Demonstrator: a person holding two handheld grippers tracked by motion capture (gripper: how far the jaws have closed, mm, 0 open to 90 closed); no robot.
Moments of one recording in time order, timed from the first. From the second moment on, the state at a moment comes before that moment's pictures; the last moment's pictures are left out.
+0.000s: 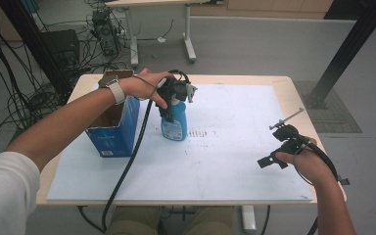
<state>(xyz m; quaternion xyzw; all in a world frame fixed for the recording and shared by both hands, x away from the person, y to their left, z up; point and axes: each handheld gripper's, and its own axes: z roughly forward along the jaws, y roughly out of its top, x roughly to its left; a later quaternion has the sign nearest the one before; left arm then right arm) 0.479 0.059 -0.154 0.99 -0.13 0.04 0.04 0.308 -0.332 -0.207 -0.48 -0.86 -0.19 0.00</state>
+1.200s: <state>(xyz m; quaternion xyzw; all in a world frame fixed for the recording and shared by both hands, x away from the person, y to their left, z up) 0.488 0.054 -0.158 0.99 -0.14 0.02 0.03 0.309 -0.334 -0.211 -0.48 -0.86 -0.19 0.01</state>
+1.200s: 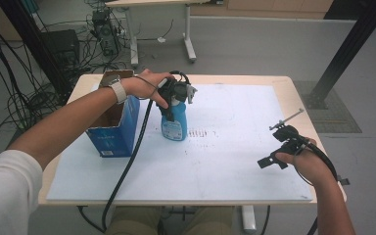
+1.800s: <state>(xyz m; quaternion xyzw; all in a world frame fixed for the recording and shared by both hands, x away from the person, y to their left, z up) 0.485 0.051 -0.157 0.99 -0.15 0.02 0.02 0.308 -0.335 -0.211 -0.48 -0.86 -0.19 0.00</state>
